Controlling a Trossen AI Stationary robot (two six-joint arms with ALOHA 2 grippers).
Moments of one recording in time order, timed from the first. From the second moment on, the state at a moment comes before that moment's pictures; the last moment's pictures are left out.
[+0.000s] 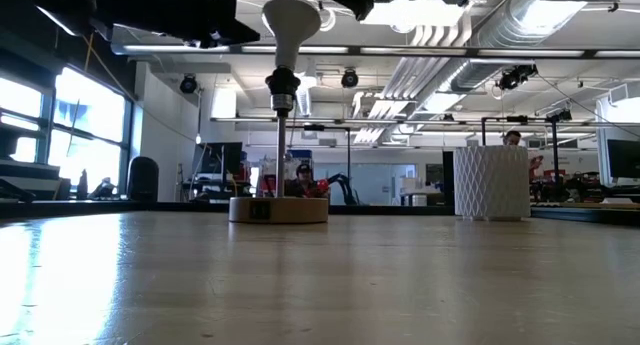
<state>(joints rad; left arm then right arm) 0.14 1.07 0.50 0.70 -0.52 0.36 -0.18 1.44 1.12 0.15 -0.37 -0.18</state>
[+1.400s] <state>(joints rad) 0.03 1.07 0.50 0.90 -0.62 0.52 -0.24 1.42 1.12 0.07 0.01 -0.19</state>
